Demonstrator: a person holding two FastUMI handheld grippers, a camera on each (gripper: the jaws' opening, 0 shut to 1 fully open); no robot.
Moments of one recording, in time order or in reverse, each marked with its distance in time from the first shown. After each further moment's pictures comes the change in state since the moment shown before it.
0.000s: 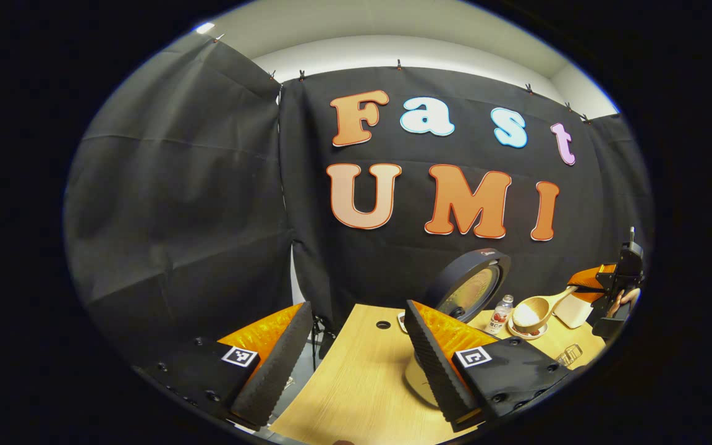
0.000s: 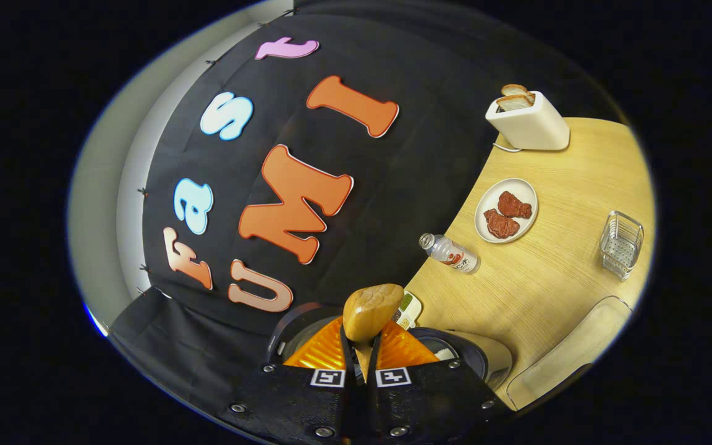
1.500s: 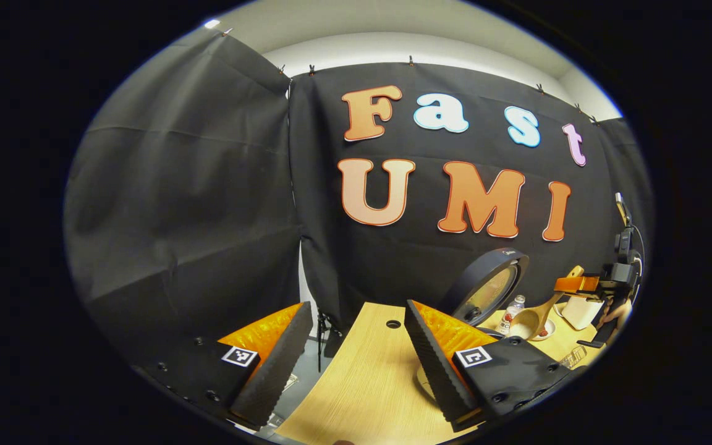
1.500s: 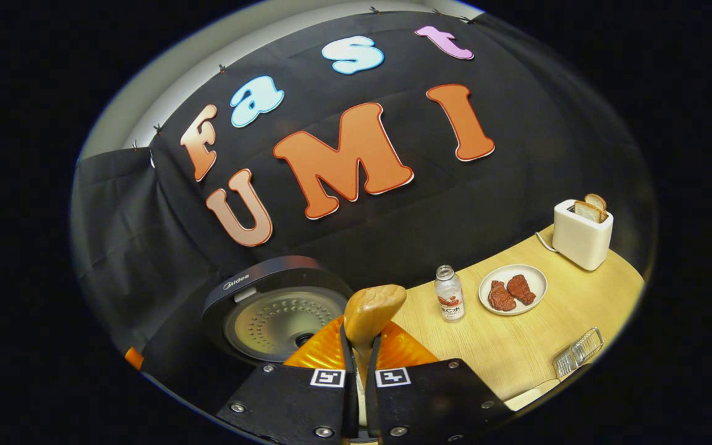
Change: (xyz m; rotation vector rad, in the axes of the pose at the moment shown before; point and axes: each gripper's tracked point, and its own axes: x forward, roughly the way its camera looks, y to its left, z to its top) left arm 0.017 0.023 -0.002 -0.022 0.013 0.023; right arm 0.032 0.033 -0.038 -0.623 -0.026 -0.043
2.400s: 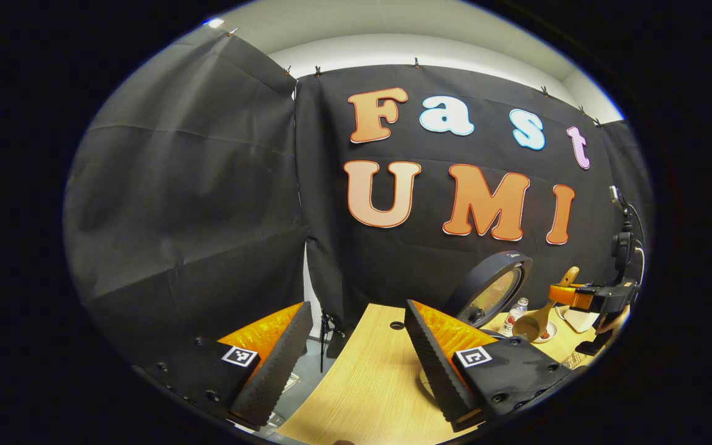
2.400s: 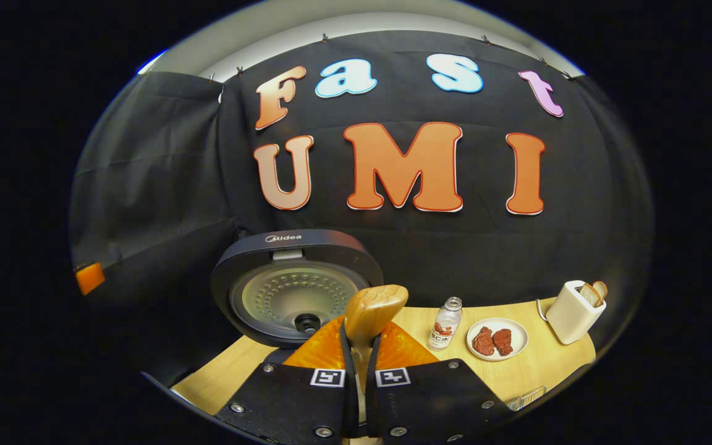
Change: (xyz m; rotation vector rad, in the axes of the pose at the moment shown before) left arm -0.005 0.007 0.001 -0.011 -0.007 0.025; right arm -0.002 0.036 -0.016 -0.430 -0.031 0.079
